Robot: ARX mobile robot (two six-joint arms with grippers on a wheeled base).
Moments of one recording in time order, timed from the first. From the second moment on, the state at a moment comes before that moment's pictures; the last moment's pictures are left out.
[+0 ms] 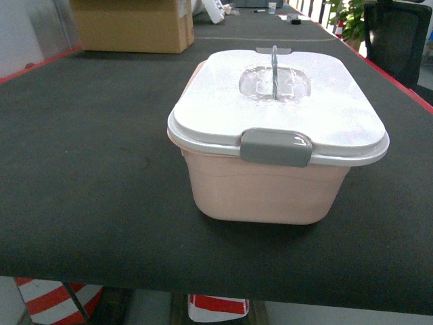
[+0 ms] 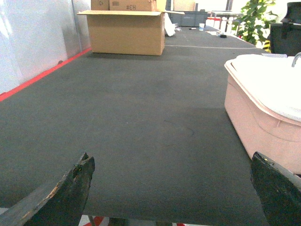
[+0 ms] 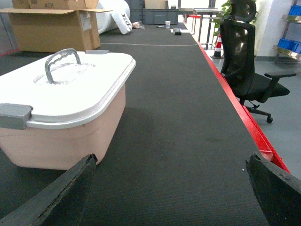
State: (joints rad) left arm 0.00 0.01 0.01 0.00 0.00 0.00; right arm 0.00 0.00 0.01 -0.01 0.00 0.00
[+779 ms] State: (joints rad) left arm 0.00 0.01 0.01 0.00 0.00 0.00; right arm 0.00 0.00 0.01 -0.01 0.00 0.00
